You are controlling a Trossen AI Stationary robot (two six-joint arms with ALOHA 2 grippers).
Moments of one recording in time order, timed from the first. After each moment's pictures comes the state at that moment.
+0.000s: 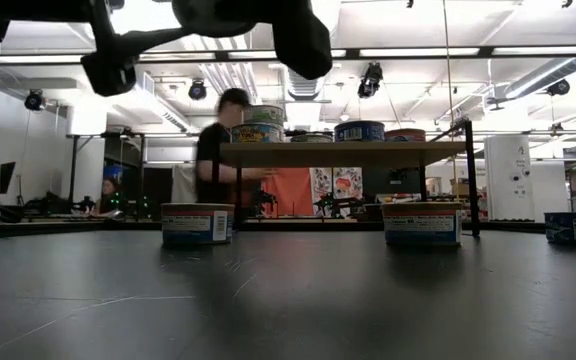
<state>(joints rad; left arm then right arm) -0.54 1.20 0.38 0.94 -0.67 -0.87 0.39 1.94 1.27 0.61 0.88 -1.56</state>
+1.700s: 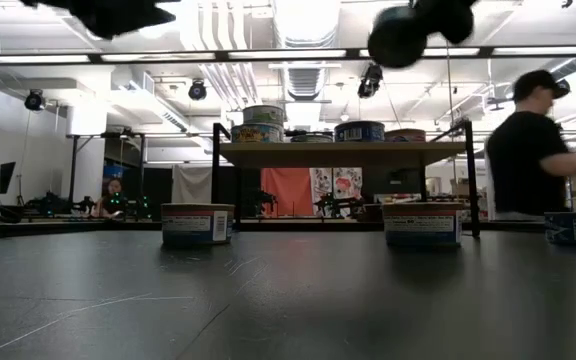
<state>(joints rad) -0.54 0.94 0.46 0.47 -0.93 0.17 0.29 1.24 1.09 -0.67 1.15 -0.25</state>
